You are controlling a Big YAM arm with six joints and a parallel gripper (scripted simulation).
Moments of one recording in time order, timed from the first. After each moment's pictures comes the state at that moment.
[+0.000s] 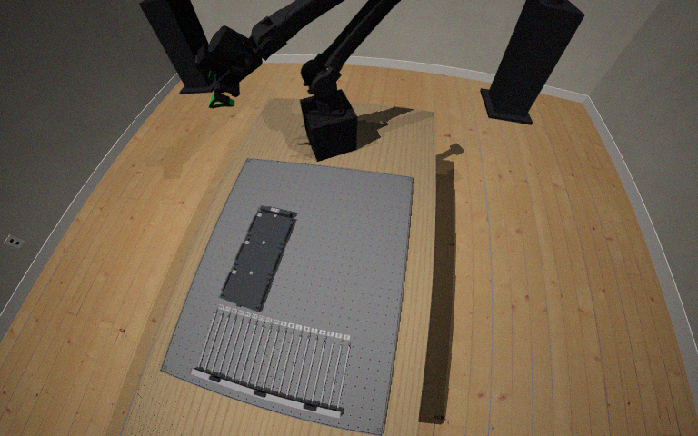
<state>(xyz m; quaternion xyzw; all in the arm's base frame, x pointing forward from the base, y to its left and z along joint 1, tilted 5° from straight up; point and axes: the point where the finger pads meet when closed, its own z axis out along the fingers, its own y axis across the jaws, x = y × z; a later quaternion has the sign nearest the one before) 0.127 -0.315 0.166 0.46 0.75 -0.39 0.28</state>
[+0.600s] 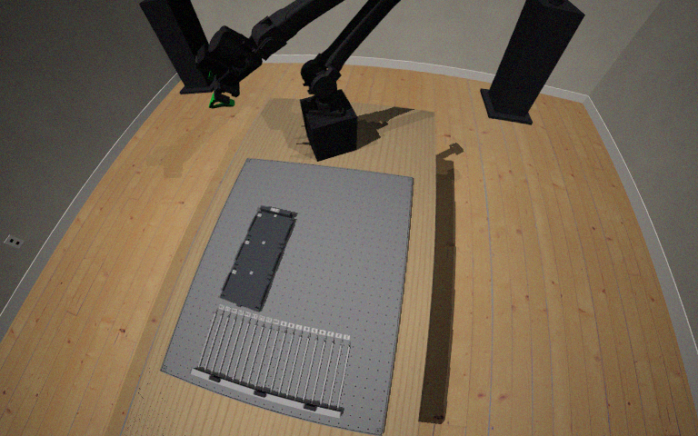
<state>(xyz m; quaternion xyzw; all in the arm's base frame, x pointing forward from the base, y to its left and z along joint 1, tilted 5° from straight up) 0.127 -0.315 0.166 0.45 0.75 -0.39 0.28</state>
